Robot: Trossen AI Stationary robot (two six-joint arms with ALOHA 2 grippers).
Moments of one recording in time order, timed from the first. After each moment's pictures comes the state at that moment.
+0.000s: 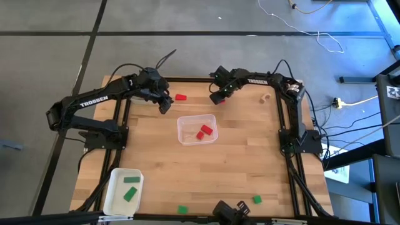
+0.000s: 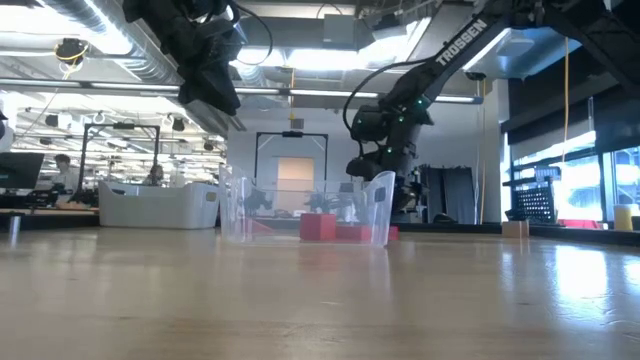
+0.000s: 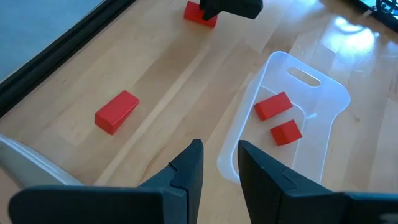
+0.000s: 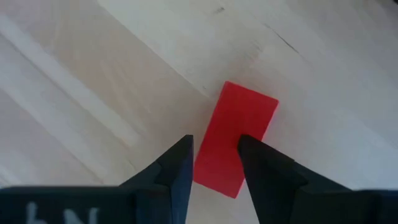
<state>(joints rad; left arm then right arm) 0.54 1.15 0.98 -0.59 0.17 -0.20 -0.63 2.06 1.43 -0.68 -0.08 0.28</state>
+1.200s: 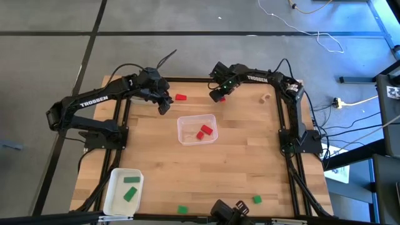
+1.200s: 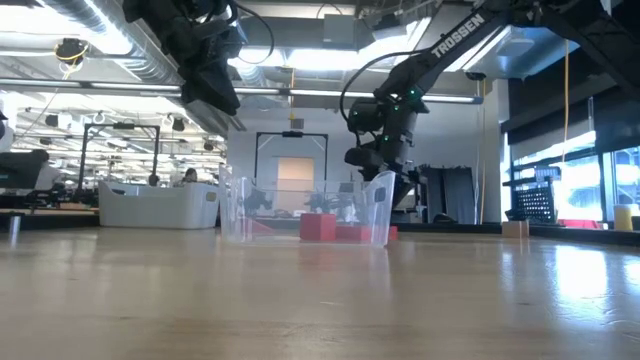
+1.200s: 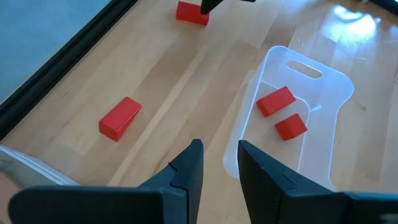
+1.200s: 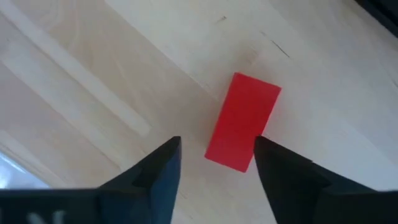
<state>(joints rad) 0.54 1.15 0.98 -0.59 0.17 -0.12 -0.63 2.06 1.55 -0.82 -0.11 0.26</state>
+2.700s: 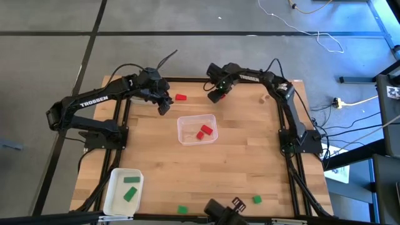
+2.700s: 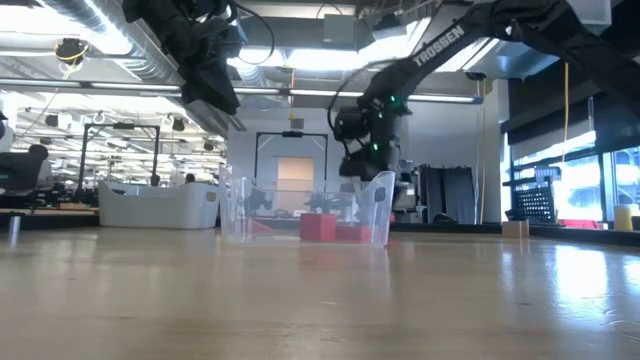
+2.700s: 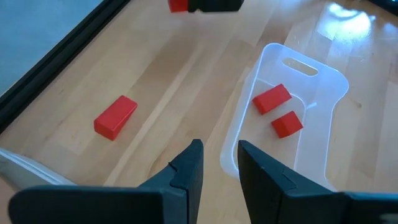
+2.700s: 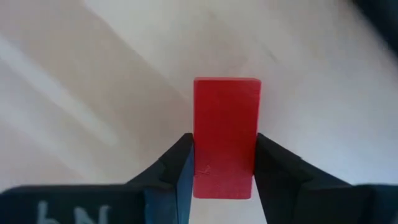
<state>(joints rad) 0.53 1.15 0.98 -0.60 0.18 -0.12 -0.61 2.20 1.74 -0.98 0.01 0.18</state>
